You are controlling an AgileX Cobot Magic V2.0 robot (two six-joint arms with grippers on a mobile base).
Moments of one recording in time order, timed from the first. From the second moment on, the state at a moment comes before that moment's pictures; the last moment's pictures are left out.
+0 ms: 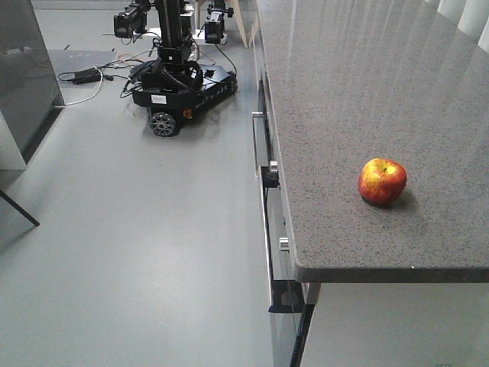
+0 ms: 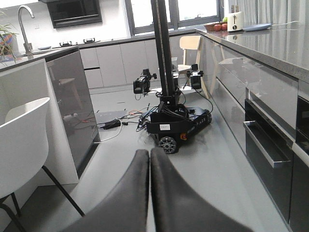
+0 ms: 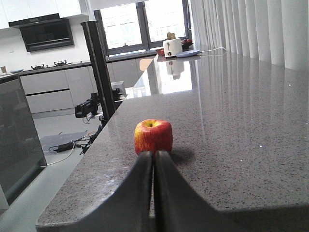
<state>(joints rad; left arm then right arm) 0.10 -0.01 0.02 -0.11 0.08 0.18 0.04 -0.01 0.03 0.01 0.01 0.16</state>
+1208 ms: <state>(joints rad) 0.10 -0.01 0.02 -0.11 0.08 0.18 0.04 -0.01 0.03 0.01 0.00 0.17</state>
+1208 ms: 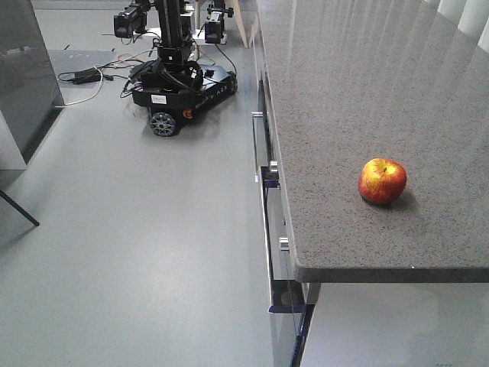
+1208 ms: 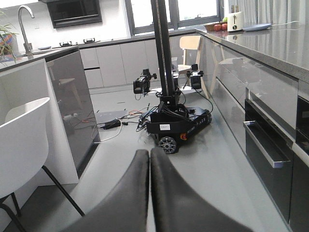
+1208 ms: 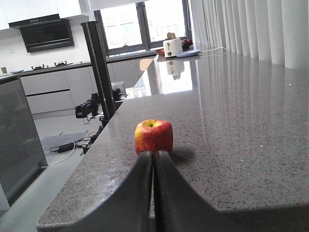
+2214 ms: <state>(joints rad) 0.10 -0.01 0.02 -0.11 0.08 0.18 0.04 0.60 -0.82 0.17 0.51 -0.15</state>
